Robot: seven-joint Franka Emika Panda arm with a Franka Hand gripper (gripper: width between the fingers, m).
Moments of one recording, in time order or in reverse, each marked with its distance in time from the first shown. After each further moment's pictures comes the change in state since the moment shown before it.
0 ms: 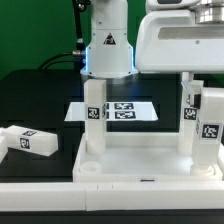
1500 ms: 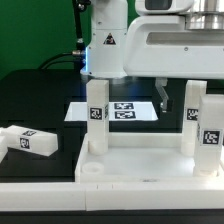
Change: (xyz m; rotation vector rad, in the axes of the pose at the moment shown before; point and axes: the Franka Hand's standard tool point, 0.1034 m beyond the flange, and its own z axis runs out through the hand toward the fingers) arm -0.003 0.018 0.006 -0.041 -0.248 0.083
